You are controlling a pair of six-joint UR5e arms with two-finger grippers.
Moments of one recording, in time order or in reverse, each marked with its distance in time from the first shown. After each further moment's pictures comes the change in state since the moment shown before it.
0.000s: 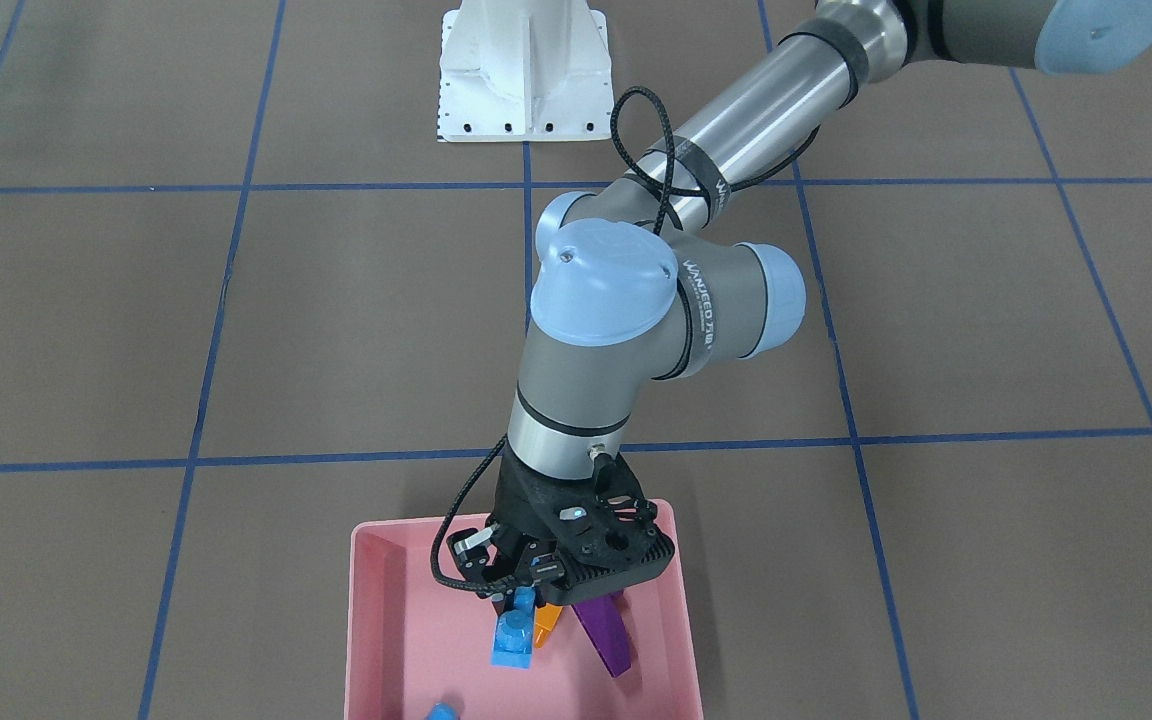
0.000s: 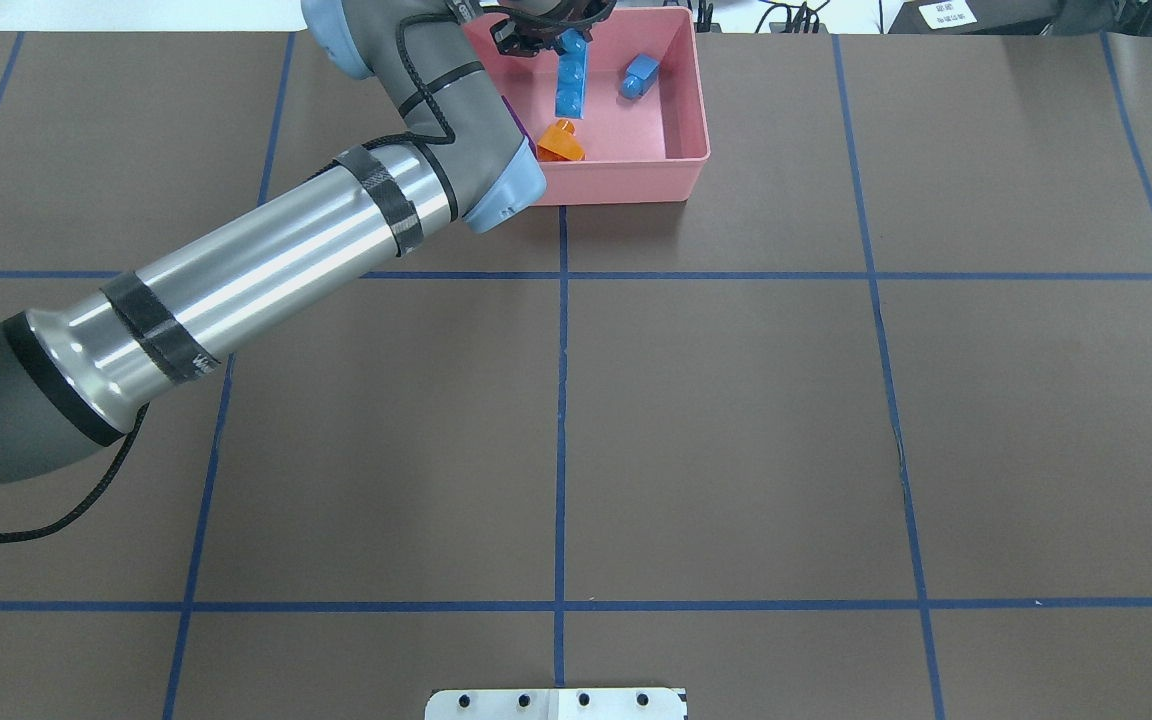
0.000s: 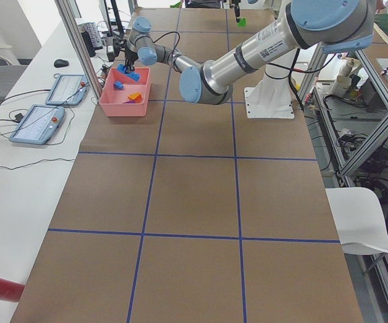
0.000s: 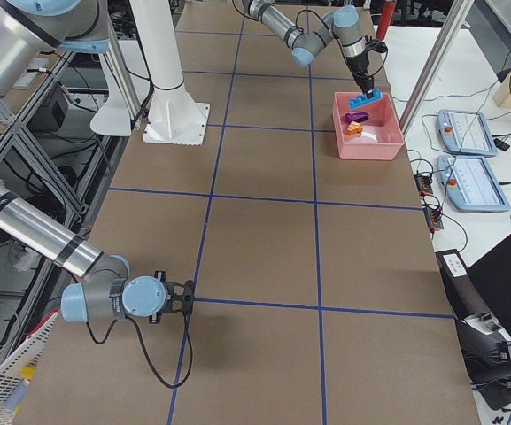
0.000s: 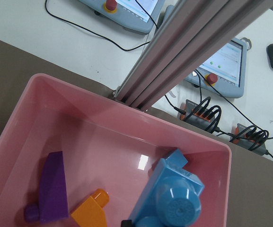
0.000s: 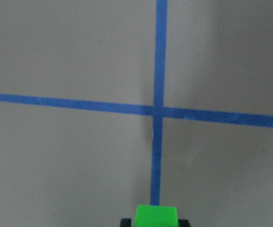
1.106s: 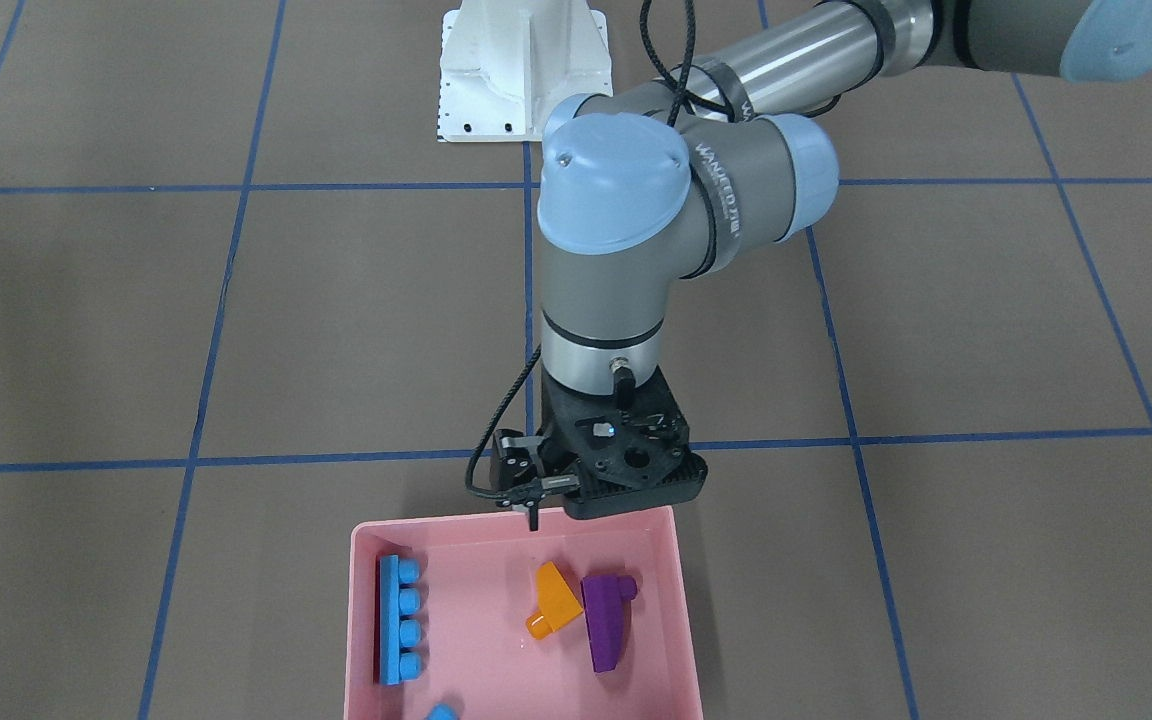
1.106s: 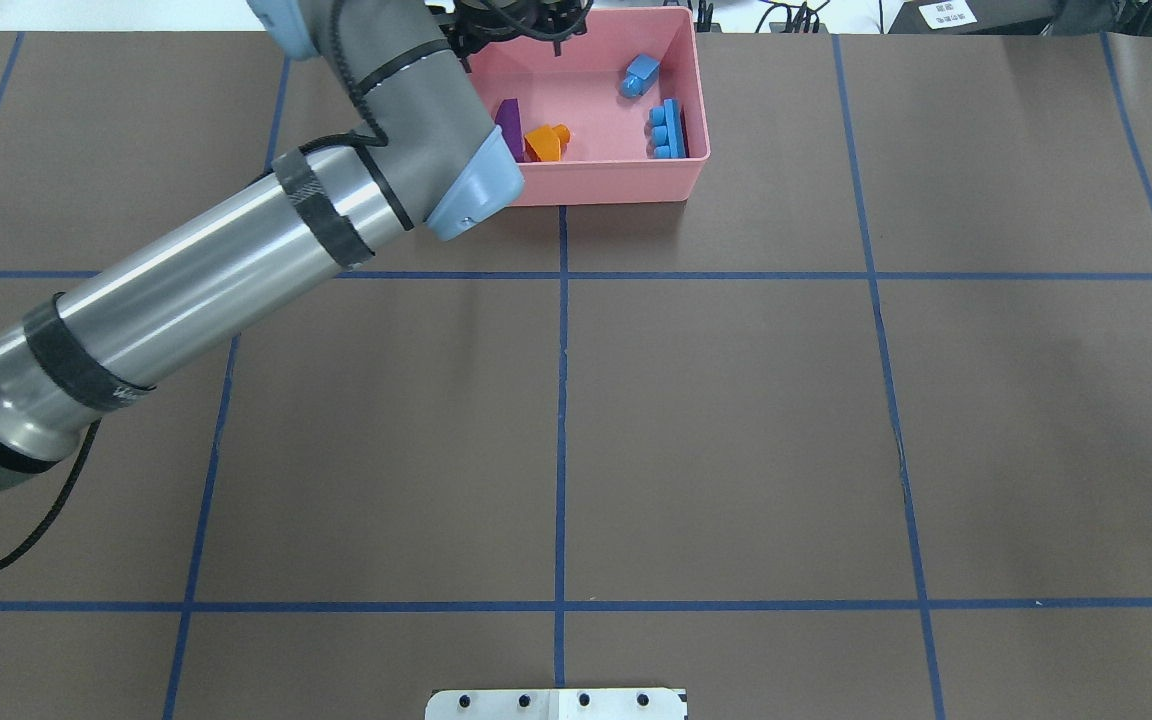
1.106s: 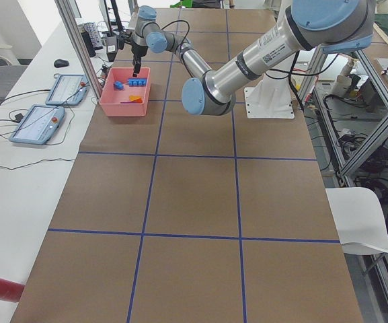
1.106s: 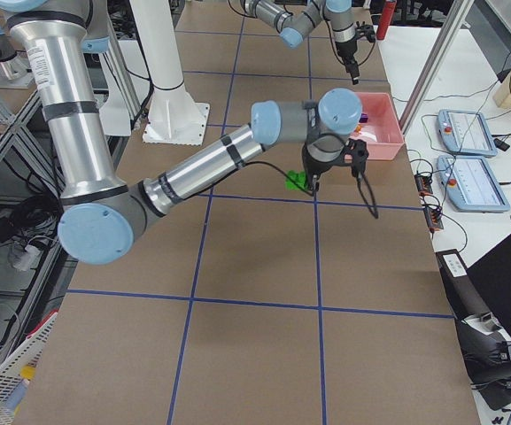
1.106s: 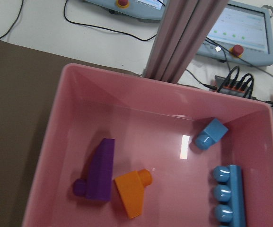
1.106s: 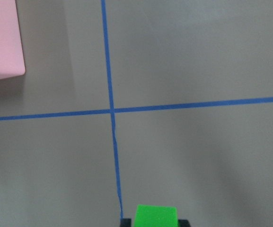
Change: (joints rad) left arm -0.041 0.165 -0.449 0.561 -0.031 0.351; right arm 0.100 1.000 0.221 -1.162 -0.069 0.100
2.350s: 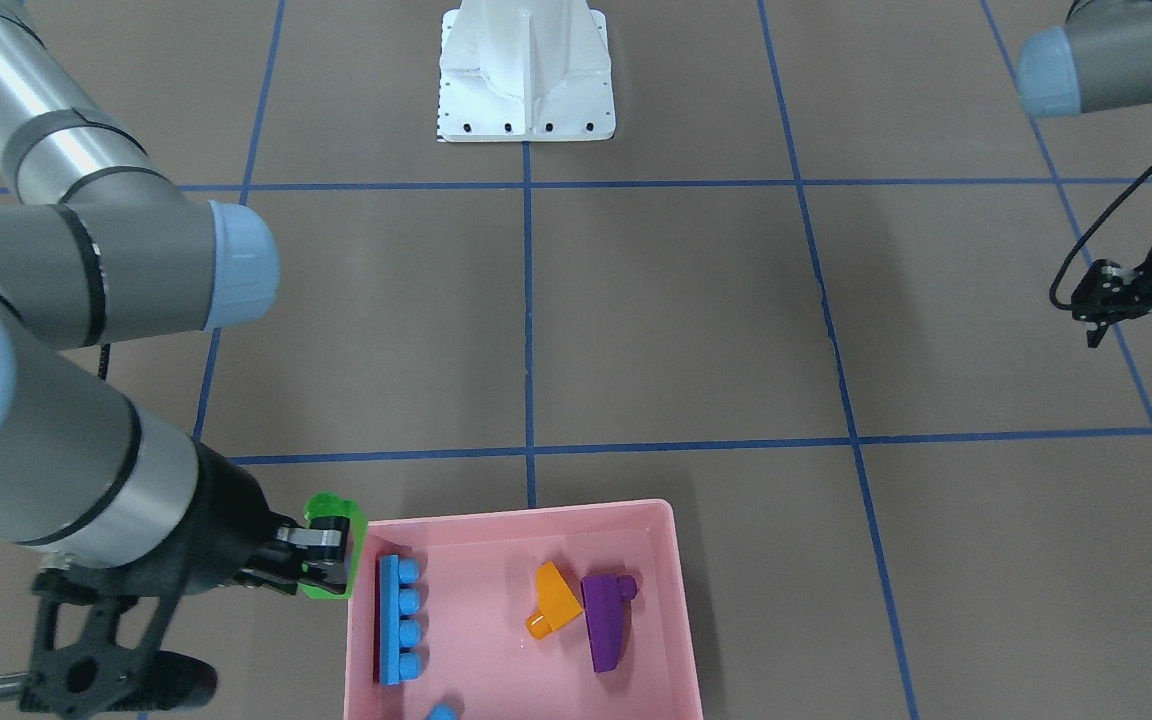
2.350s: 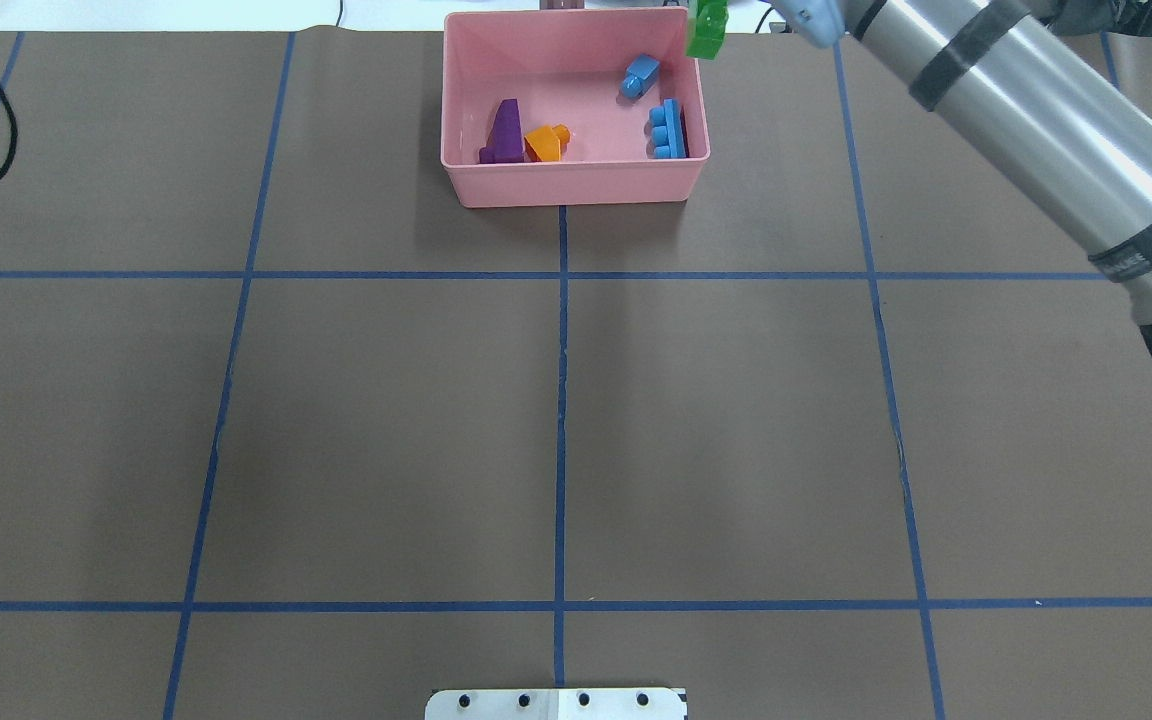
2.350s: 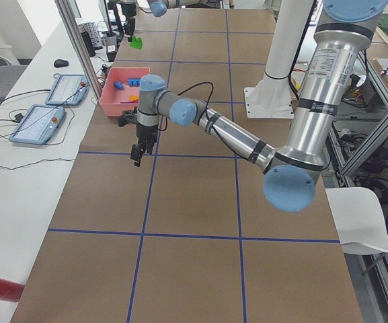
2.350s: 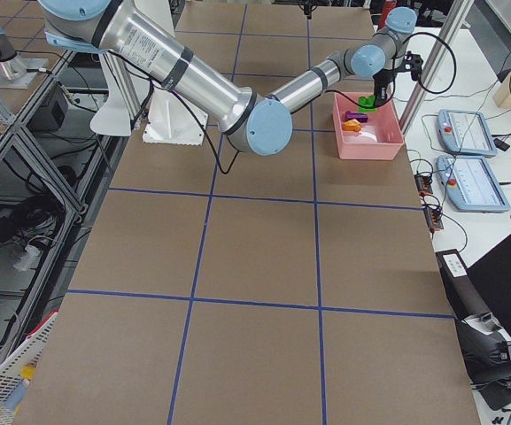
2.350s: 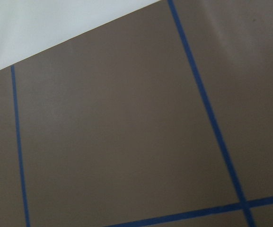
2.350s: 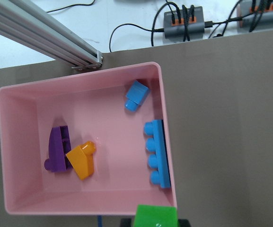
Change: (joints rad) left arm -0.373 0.918 -0.586 0.085 -0.187 0.931; right arm -0.416 0.739 -0.852 0.787 -0.353 0.667
